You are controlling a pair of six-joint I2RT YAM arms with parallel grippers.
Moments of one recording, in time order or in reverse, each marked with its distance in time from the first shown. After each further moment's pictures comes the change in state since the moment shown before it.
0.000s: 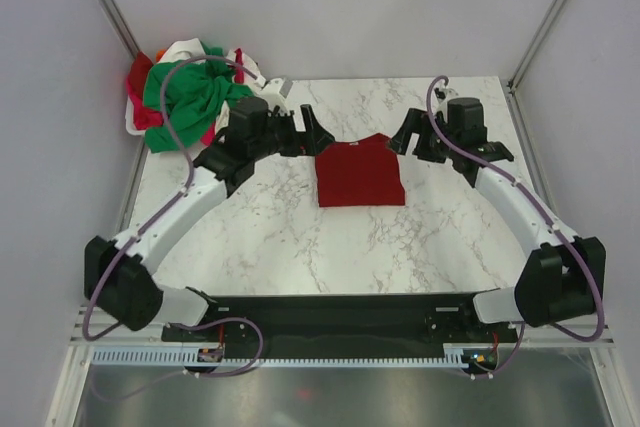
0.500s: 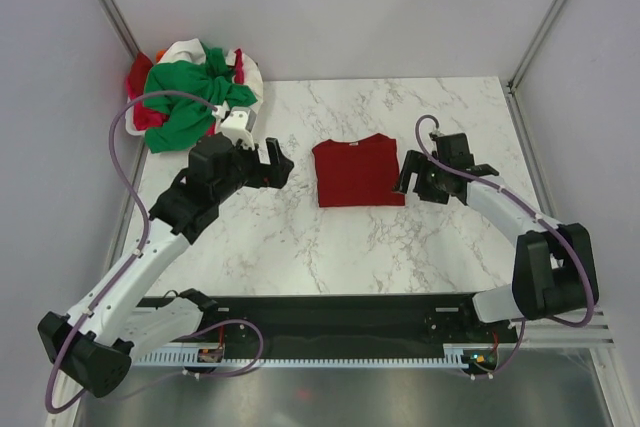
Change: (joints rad) left arm 0.011 -0.431 -0.207 -0.195 -0.243 0.176; right arm 0.000 -0.016 -0.271 -0.062 0.088 0.011
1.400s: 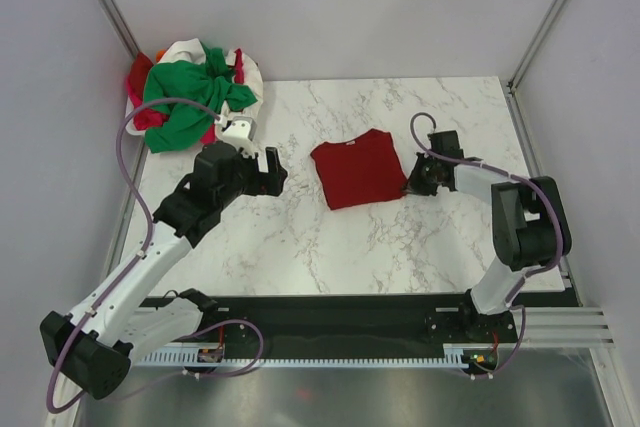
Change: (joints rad) left arm 0.000 -0.029 -0.077 -0.030 -0.092 0.045; right arm -0.038 0.300 0.037 0.189 -0.015 0.061
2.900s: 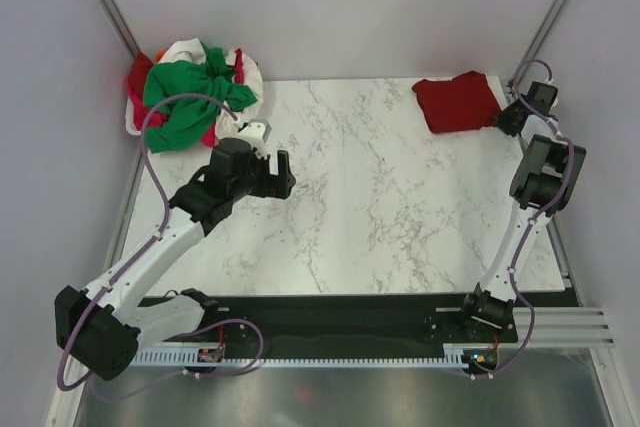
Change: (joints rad) left arm 0.000 0.116 0.000 0.000 0.066 0.000; right arm -0.539 0.713 0.968 0.018 0.077 0.063
